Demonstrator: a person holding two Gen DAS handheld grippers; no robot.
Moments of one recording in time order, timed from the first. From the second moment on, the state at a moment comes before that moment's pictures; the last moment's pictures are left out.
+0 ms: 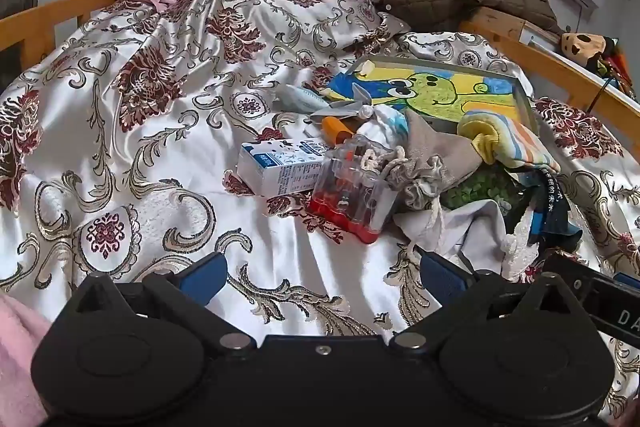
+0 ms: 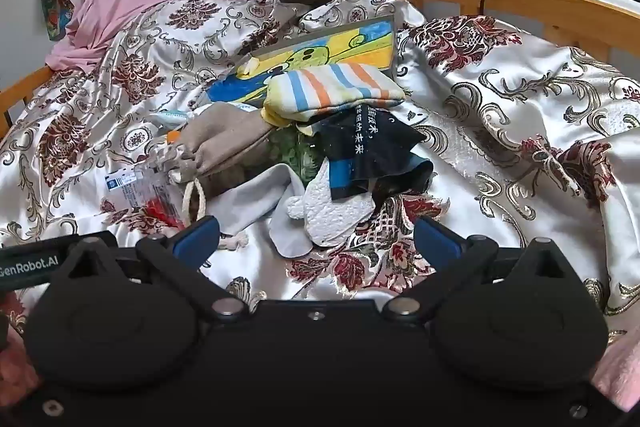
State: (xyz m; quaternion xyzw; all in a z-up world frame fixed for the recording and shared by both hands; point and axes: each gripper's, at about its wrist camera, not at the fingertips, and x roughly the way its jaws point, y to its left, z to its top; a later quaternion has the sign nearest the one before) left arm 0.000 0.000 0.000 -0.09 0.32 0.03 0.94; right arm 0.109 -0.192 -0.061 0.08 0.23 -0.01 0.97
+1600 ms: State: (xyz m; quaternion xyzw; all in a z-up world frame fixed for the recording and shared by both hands) left arm 0.000 -0.003 0.001 -0.07 0.31 0.03 0.95; right arm 0.113 -0.193 -0.064 0.09 0.25 -0.02 0.96
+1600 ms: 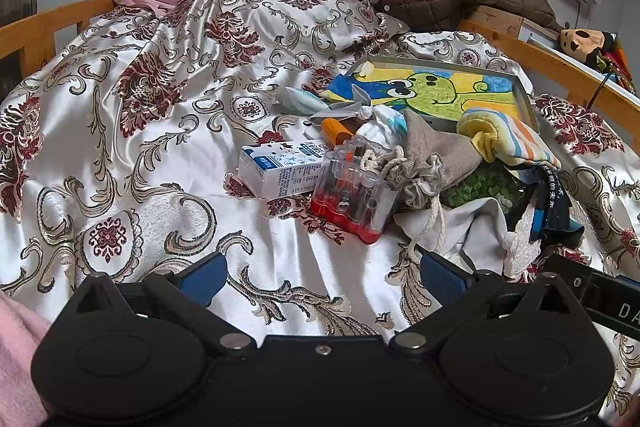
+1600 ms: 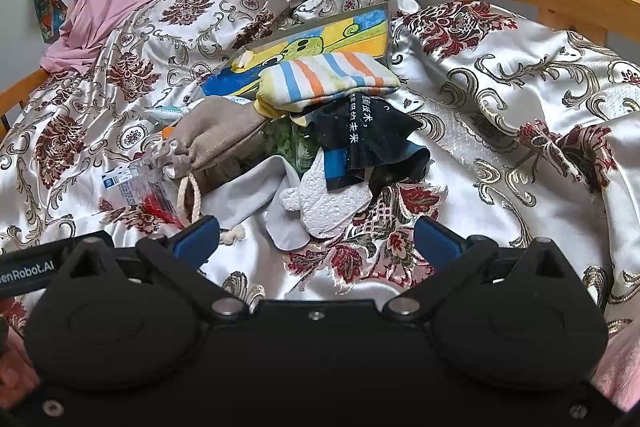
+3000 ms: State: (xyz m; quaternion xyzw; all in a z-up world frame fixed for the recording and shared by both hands) left arm -0.001 -0.001 0.000 -0.07 0.31 0.03 0.95; right arm 0.103 -0.189 -0.058 0.08 0.22 -0.01 0.97
